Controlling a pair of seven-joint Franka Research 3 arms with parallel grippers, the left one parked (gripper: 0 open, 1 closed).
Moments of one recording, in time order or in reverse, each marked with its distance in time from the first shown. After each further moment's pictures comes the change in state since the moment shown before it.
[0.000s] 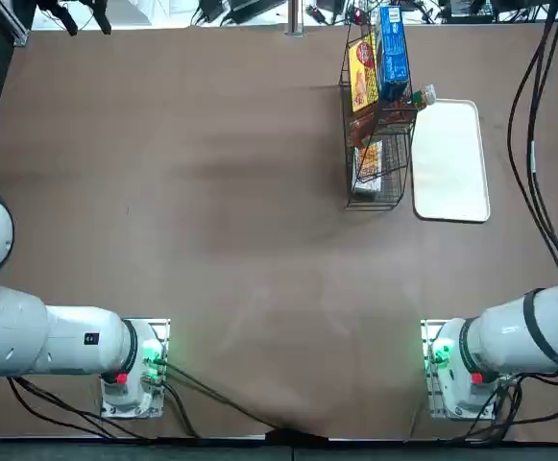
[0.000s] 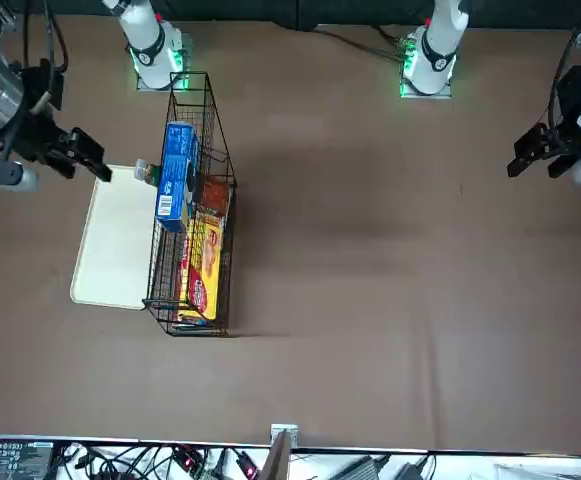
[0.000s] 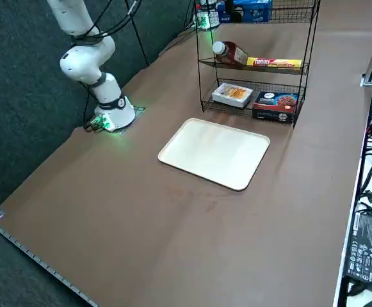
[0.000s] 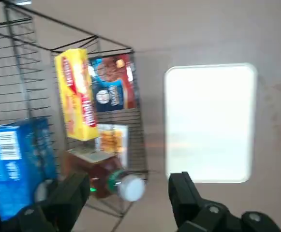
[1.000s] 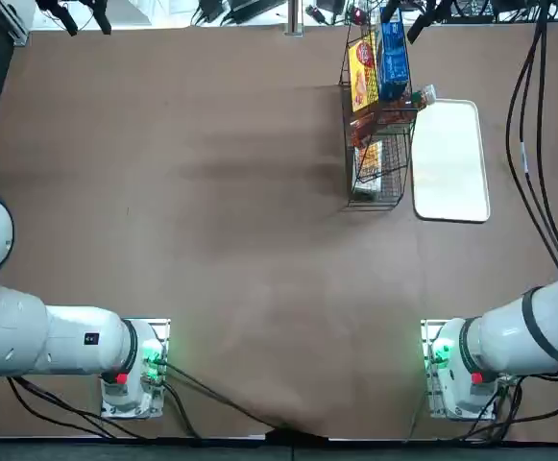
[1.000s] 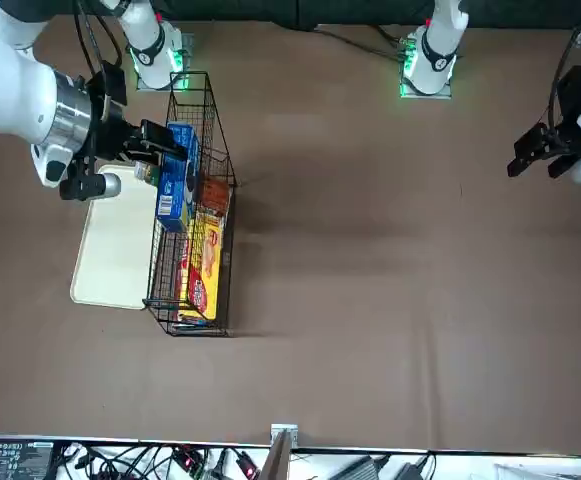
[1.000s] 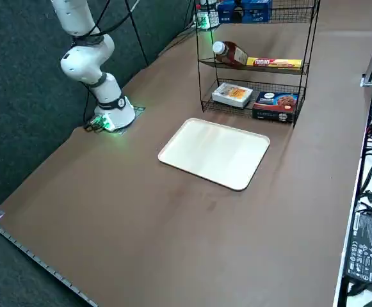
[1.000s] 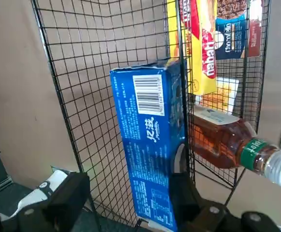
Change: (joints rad) arm 0.058 0.068 0.033 -0.022 0.379 -0.001 0.042
